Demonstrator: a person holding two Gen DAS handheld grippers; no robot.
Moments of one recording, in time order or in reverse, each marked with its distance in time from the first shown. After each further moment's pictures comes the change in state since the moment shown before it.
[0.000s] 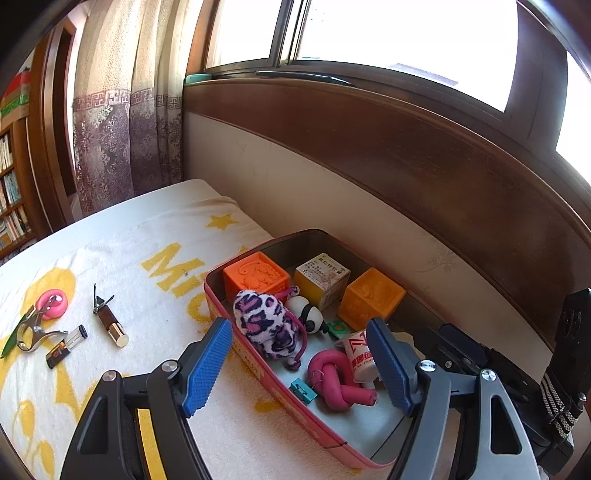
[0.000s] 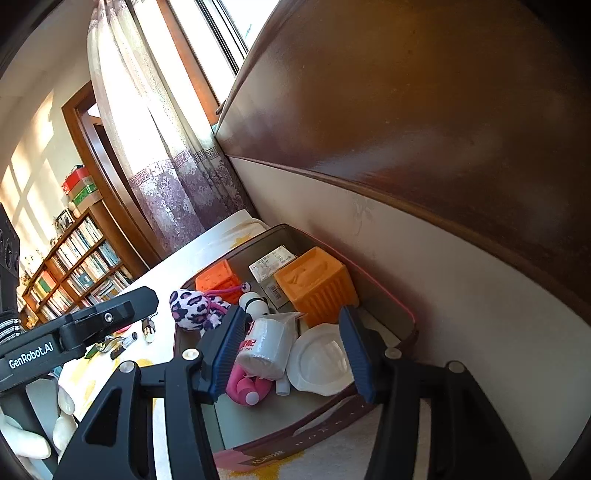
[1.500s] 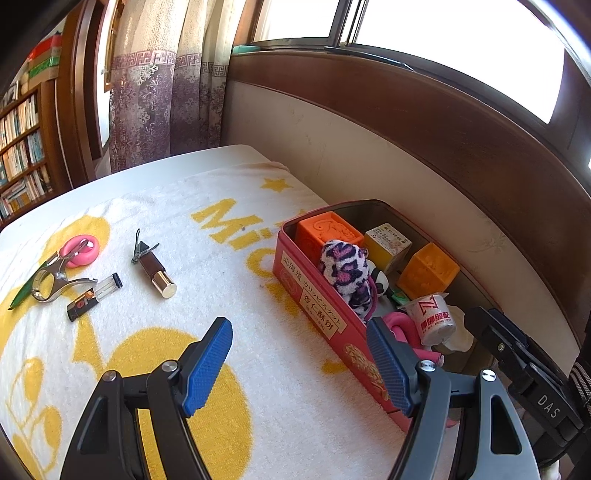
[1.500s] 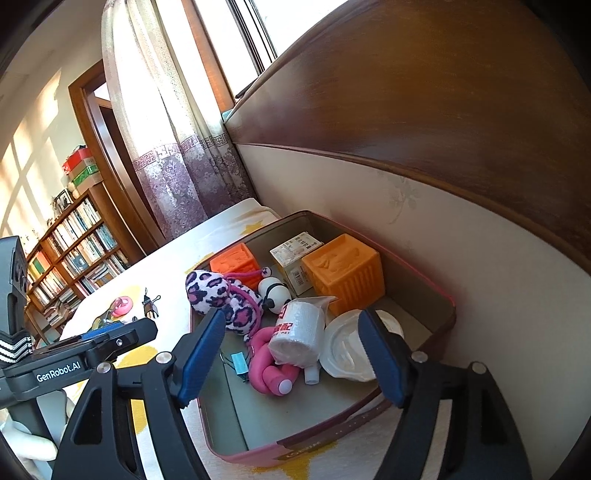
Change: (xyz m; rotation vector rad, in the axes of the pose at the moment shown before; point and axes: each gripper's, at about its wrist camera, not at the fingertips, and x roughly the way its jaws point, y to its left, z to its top) left arm -0.004 0.057 -0.032 -0.111 0.064 0.063; right arm 0.004 0.033 -0.012 -0.061 0.017 -0.026
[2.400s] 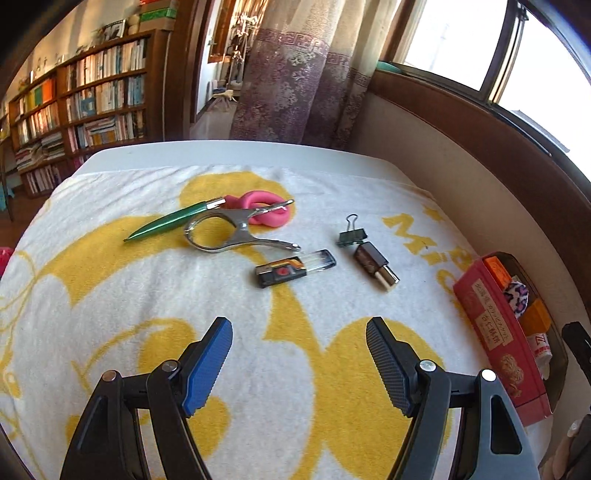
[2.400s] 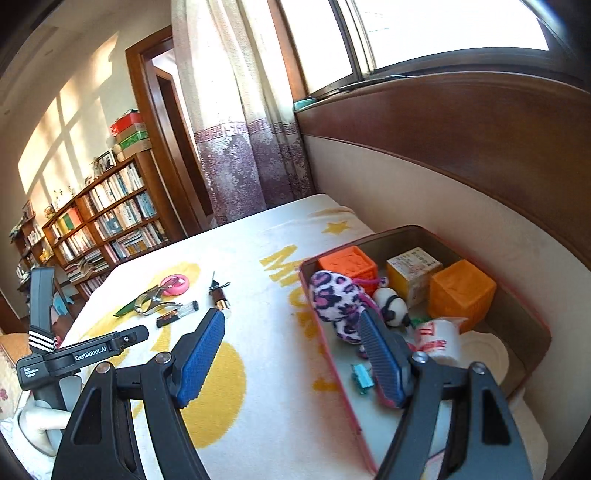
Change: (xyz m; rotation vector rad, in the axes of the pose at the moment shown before) left arm -0.043 0.190 -0.033 -0.303 -0.050 0.225; right arm 0.017 0.111 -0.001 -0.195 0.023 0.141
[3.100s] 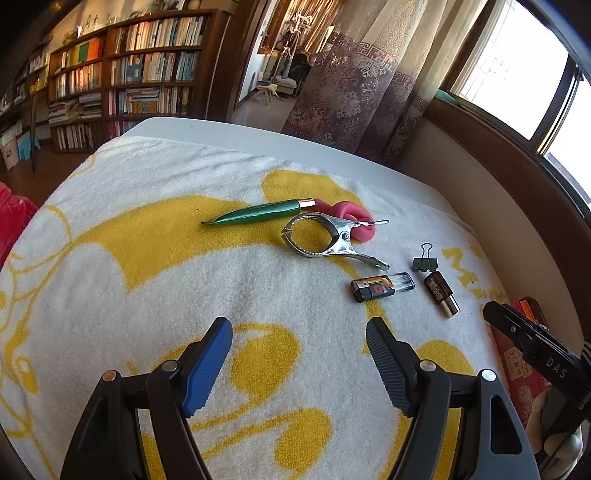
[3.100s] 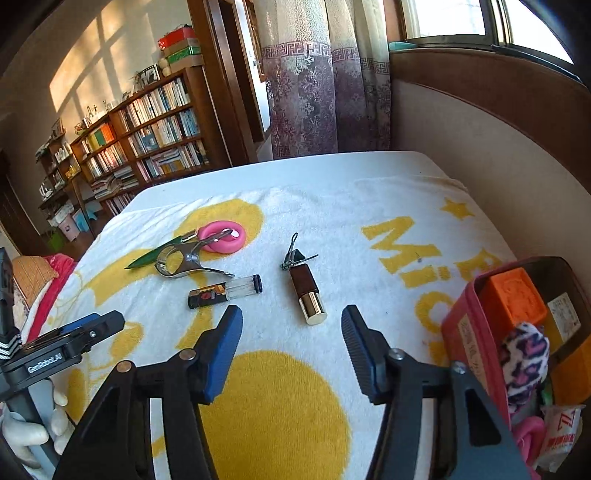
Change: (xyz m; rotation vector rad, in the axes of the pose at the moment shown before) left arm 0.000 0.078 0.001 -0.168 -0.008 0.035; right arm 0.142 0.098 0.013 -0.203 0.279 0.103
